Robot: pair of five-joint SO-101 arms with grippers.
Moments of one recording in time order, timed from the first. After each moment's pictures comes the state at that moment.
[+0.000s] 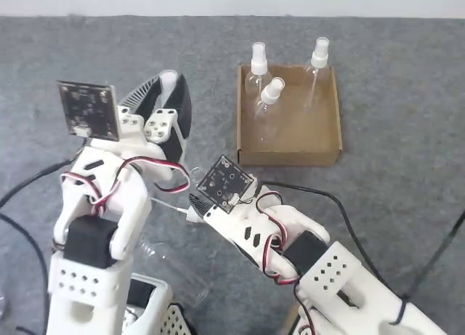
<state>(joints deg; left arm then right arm) 8.4 -58.9 37.2 47.8 13.8 -49.2 -54.7 65.3 28.7 10.5</state>
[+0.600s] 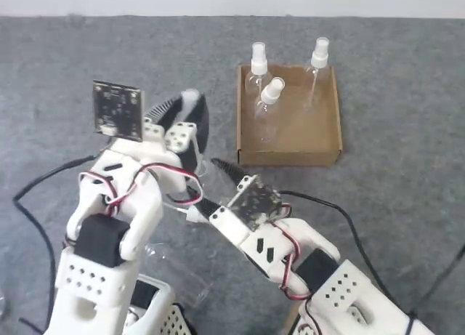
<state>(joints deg) 13.4 -58.9 39.9 51.8 14.1 -48.8 -67.8 79.0 12.3 7.3</state>
